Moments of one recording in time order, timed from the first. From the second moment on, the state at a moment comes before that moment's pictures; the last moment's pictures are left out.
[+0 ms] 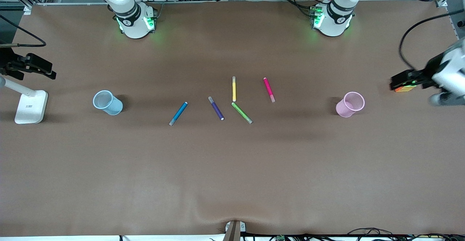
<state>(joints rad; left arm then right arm) -0.07 0.14 0.00 -1.51 0.02 1.53 -0.12 0.07 0.03 -0.11 -1.51 0.02 1.48 -0.06</state>
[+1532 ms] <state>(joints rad) -0.31 0.49 -0.06 -1.51 -0.15 1.65 -0.55 0.14 0.03 -0.10 -1.51 0.05 1.50 -0.06</state>
